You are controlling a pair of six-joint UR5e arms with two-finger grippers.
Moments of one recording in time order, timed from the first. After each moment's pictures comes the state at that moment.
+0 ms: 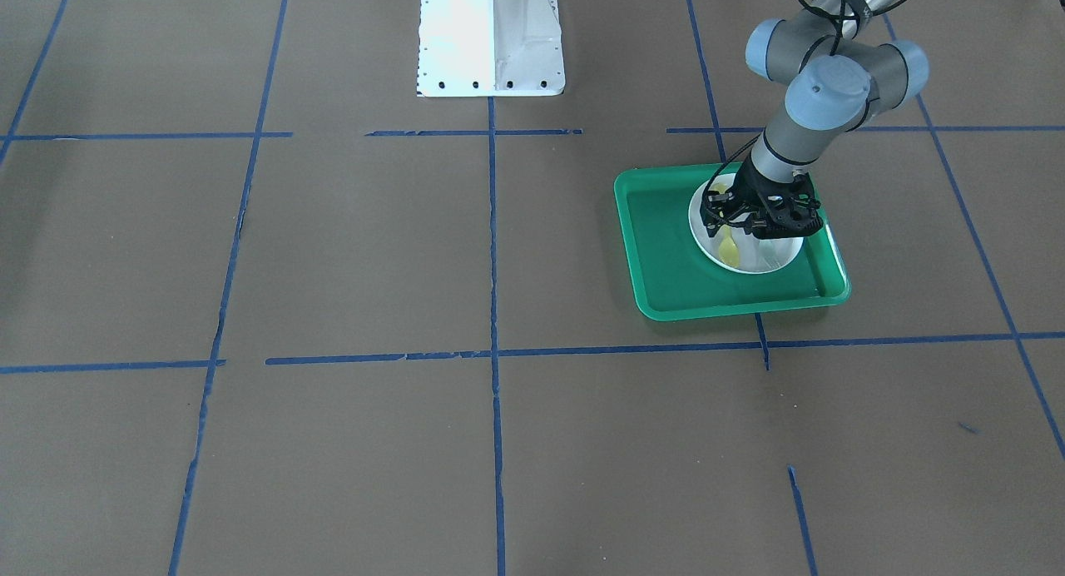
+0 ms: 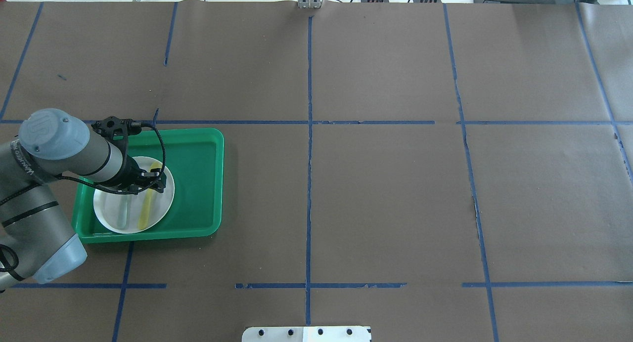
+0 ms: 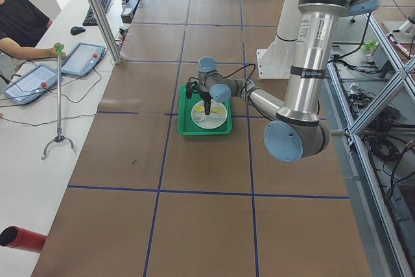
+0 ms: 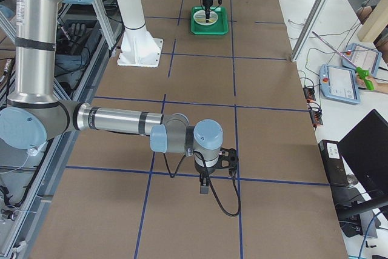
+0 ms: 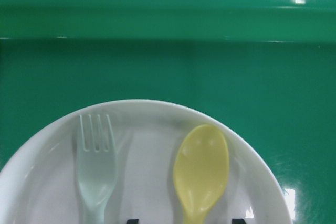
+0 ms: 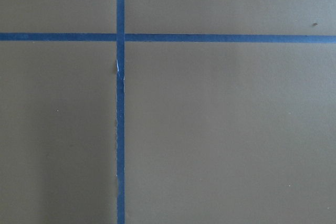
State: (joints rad) left arm -0.67 -1.74 -1.76 -1.94 -2.01 -1.15; right arm 1.58 -1.70 1.64 -1.50 2.28 0.01
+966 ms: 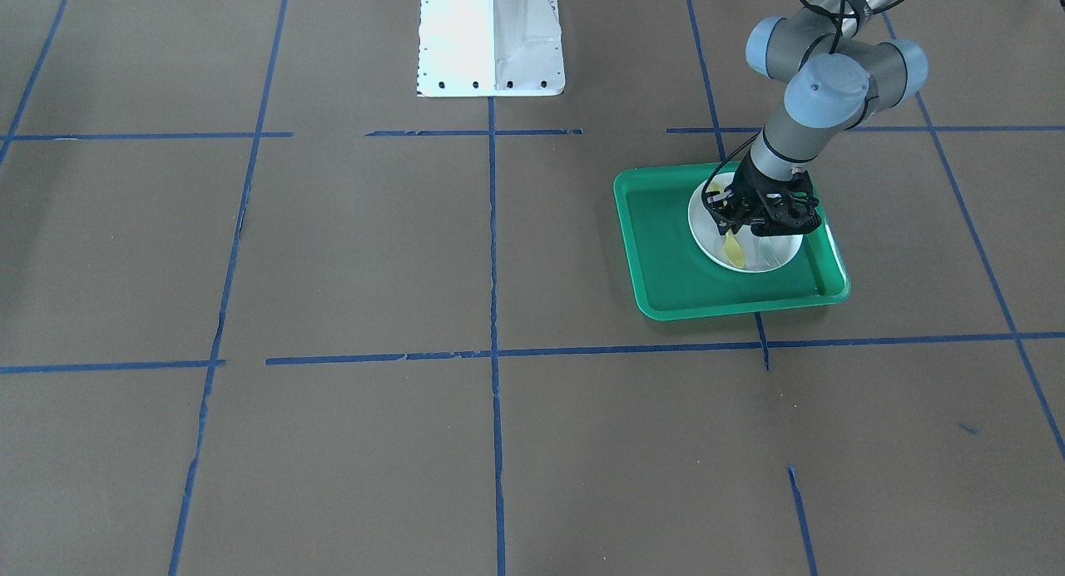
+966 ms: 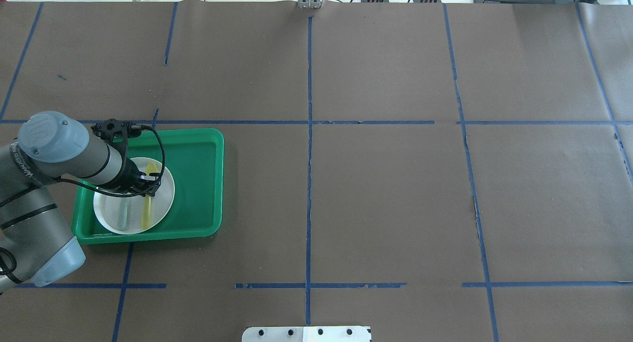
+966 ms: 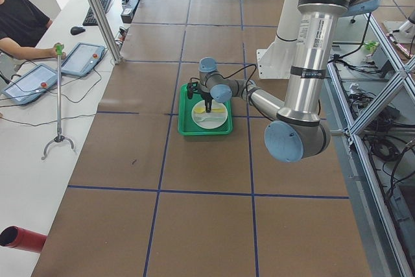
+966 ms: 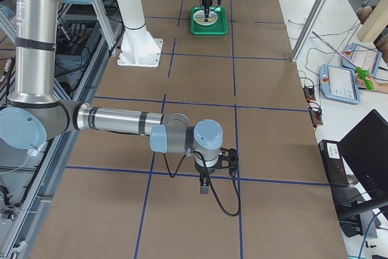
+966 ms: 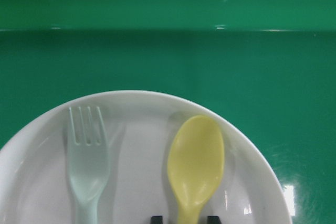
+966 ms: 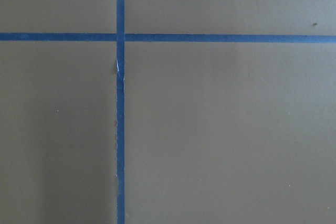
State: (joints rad) left arm -0.66 -1.73 -1.77 -1.94 -2.01 -1.14; right arm 1.58 -1.70 1.64 -1.50 2.28 0.01
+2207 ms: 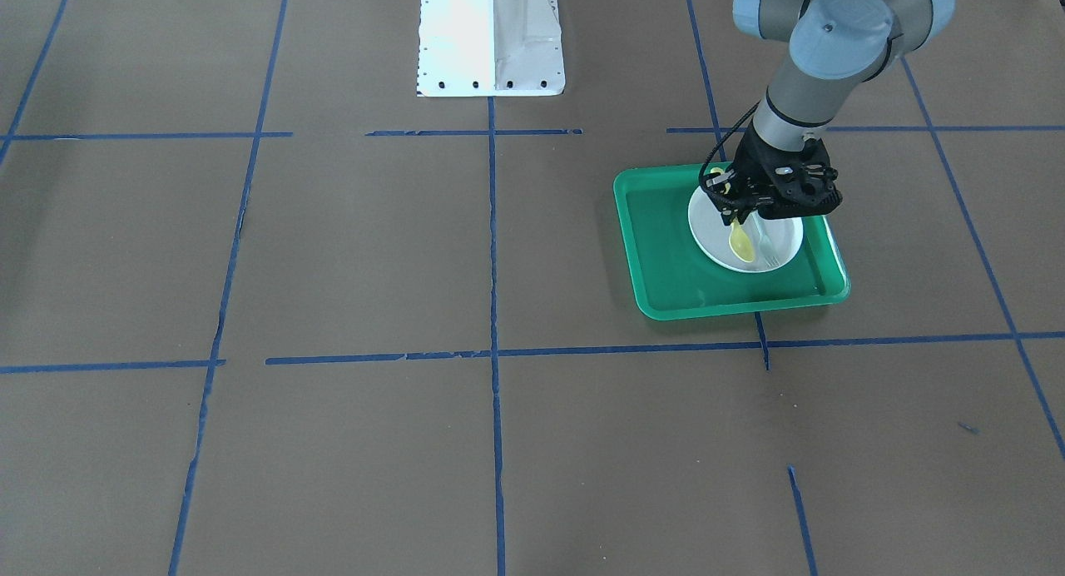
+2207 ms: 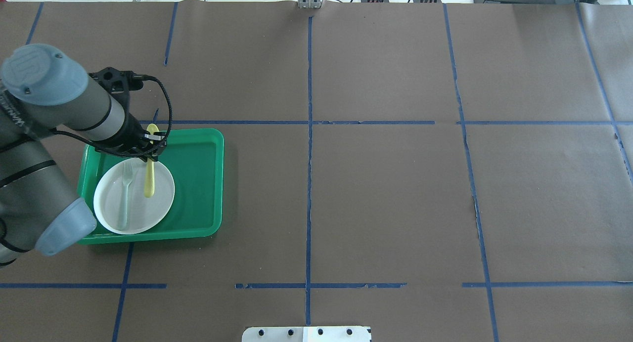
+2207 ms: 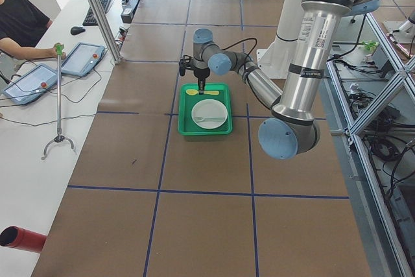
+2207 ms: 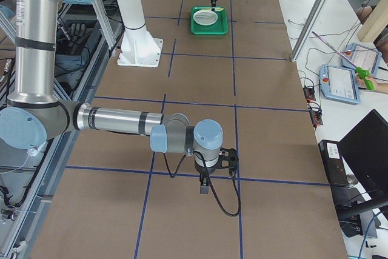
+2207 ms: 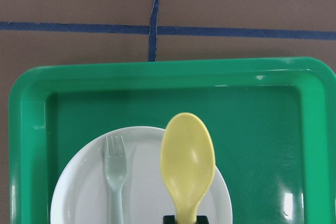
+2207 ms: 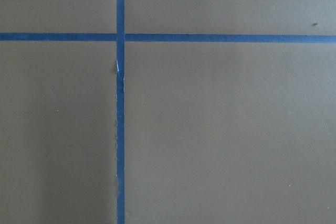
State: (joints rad) left arm -0.75 -1.90 -1.91 -1.57 -2.03 -1.10; right arm 1.58 -1.70 1.64 -1.50 2.28 0.01
